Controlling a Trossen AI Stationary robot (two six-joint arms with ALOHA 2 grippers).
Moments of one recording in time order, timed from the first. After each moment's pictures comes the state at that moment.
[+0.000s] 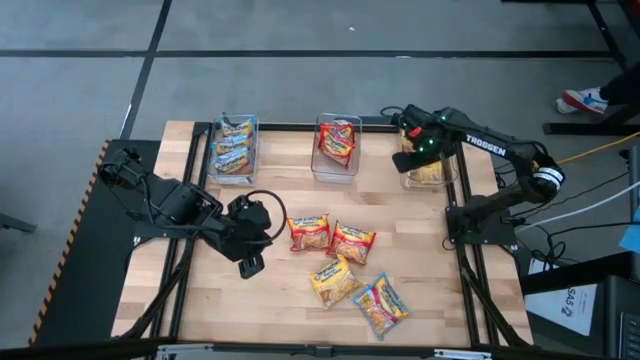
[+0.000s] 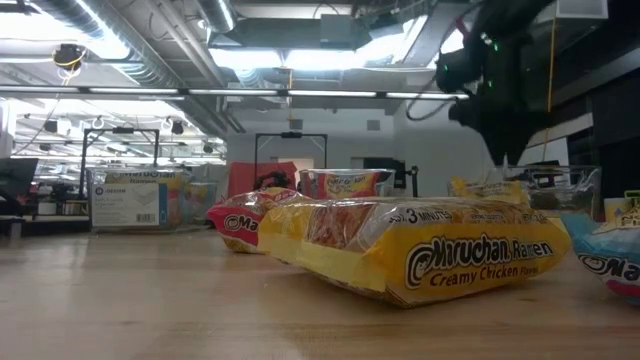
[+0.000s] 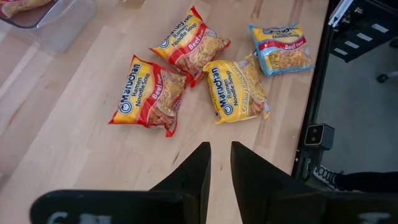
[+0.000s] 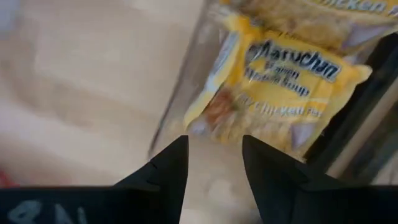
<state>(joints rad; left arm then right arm) -0.52 1.43 1.64 -1.19 -0.34 -0.86 -0.74 1.38 1.07 -1.17 -0.02 0.44</state>
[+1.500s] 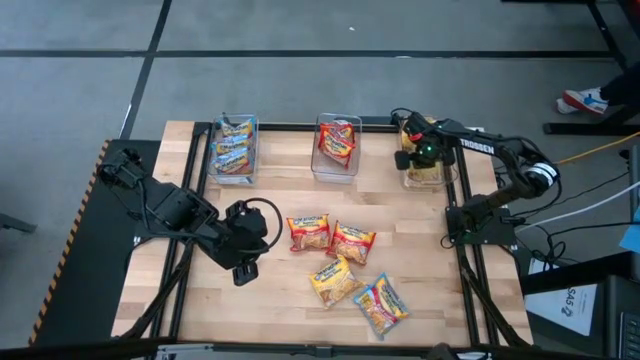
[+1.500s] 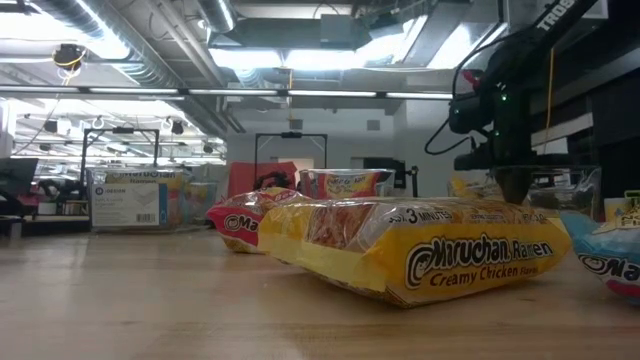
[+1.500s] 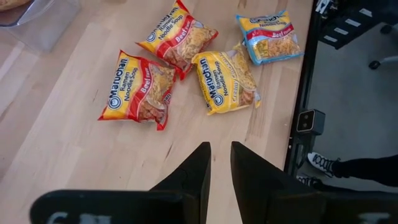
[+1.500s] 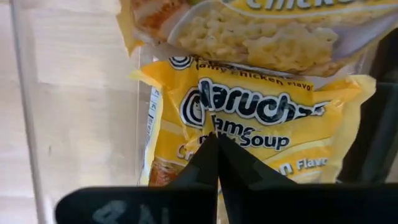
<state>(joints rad) -0.57 1.43 1.64 -1.19 -0.33 -0.85 -0.88 1.44 0.83 -0.84 0.06 0.55</state>
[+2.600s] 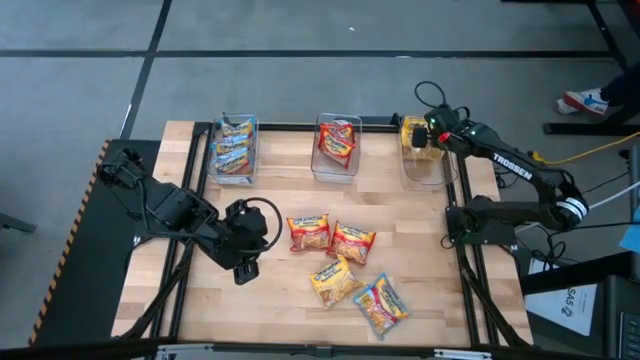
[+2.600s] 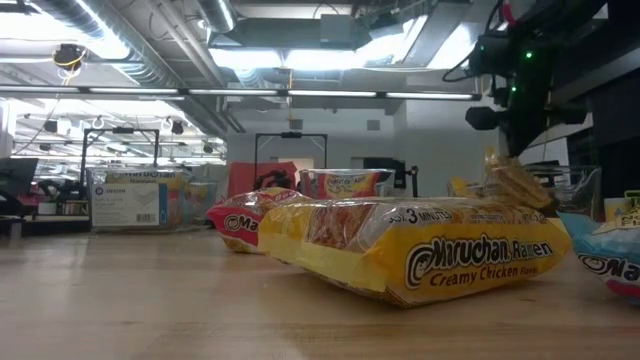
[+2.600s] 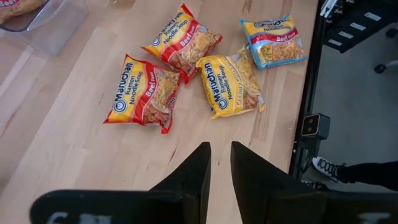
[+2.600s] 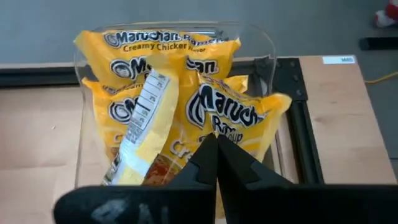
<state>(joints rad) -0.57 1.43 1.64 -1.19 -0.36 -0.85 -0.88 1.09 0.83 -0.78 0.46 0.61</state>
